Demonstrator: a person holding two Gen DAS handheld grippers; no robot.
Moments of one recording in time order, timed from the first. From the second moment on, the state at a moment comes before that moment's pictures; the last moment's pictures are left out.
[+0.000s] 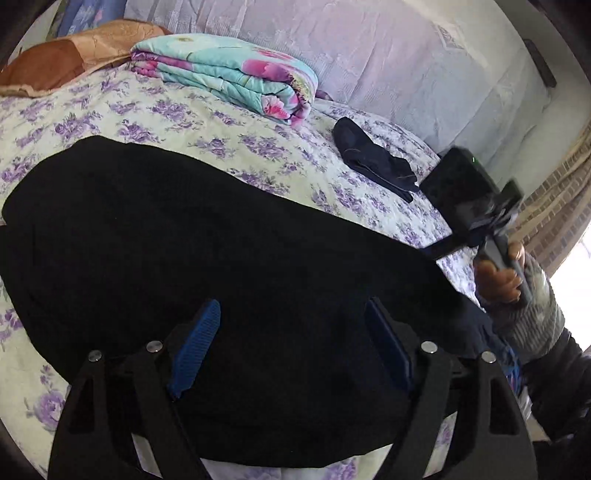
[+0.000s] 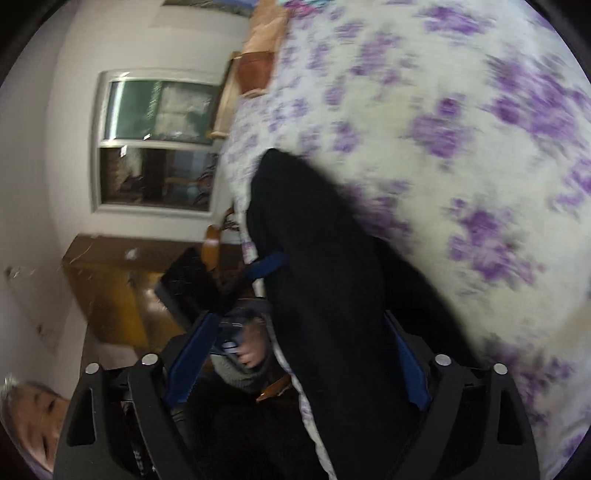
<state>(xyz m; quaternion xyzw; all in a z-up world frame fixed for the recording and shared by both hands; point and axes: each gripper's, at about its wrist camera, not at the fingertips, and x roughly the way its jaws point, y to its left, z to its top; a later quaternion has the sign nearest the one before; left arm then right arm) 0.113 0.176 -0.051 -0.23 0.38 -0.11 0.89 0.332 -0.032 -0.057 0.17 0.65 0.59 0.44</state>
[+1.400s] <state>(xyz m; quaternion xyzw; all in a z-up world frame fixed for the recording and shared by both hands) 0.102 0.160 -0.062 -0.16 0.36 -0.11 0.91 0.303 -0.046 -0.077 0.16 0.66 0.51 0.53</state>
